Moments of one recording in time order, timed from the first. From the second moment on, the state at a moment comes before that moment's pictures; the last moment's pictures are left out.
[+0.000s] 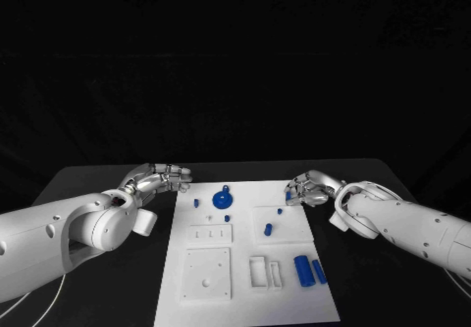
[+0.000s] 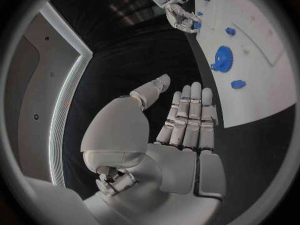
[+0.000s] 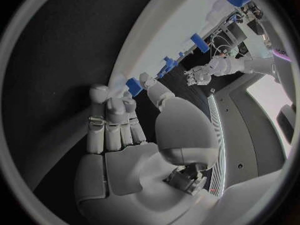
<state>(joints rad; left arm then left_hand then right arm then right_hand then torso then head) 1.41 -0.86 -0.17 1.43 -0.06 -0.26 0.29 1.15 -0.11 0.60 -0.28 0.11 0.78 0.19 0.36 0.42 1.09 0.15 0.13 0.07 0.90 0.12 0.49 0.46 0.04 0.71 0.03 0.39 1.31 1.19 -0.75 0.06 1.07 -1.10 -0.20 0.20 1.11 -0.10 0.41 -0.29 0.13 0.89 0.13 0.29 0.42 1.04 0.03 1.12 1.14 1.28 -0.08 1.25 0.98 0.22 1.25 -0.03 0.76 1.31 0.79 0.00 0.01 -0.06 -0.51</state>
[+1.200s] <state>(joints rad) 1.41 -0.85 -0.17 1.43 -0.09 -0.24 0.27 1.13 -0.11 0.58 -0.27 0.09 0.79 0.18 0.36 0.43 1.13 0.14 0.13 0.08 0.96 0.10 0.54 0.48 0.04 0.75 0.00 0.42 1.31 1.22 -0.77 0.06 1.14 -1.18 -0.25 0.16 1.07 -0.07 0.59 -0.28 0.05 1.00 0.08 0.33 0.44 1.07 -0.01 1.13 1.13 1.29 -0.12 1.24 0.99 0.22 1.27 -0.04 0.78 1.31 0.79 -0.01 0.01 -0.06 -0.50</state>
